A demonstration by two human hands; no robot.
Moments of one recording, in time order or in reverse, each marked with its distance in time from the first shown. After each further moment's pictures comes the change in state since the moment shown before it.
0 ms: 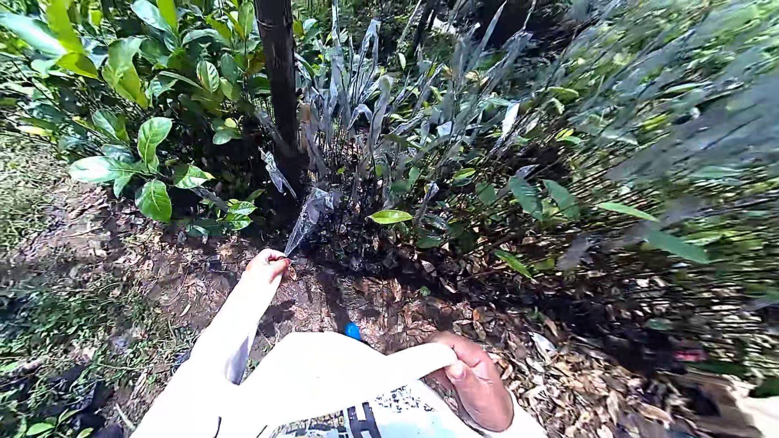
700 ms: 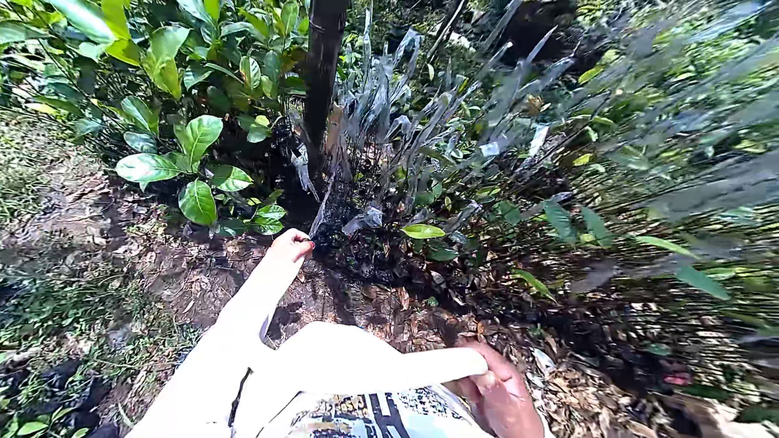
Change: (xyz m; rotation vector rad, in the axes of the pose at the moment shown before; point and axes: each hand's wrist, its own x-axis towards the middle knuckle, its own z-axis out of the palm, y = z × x) left_hand 0.066 0.019 -0.060 0.059 -0.124 0.060; right_hand 0.047 0.008 0.062 -0.111 0.054 0.047
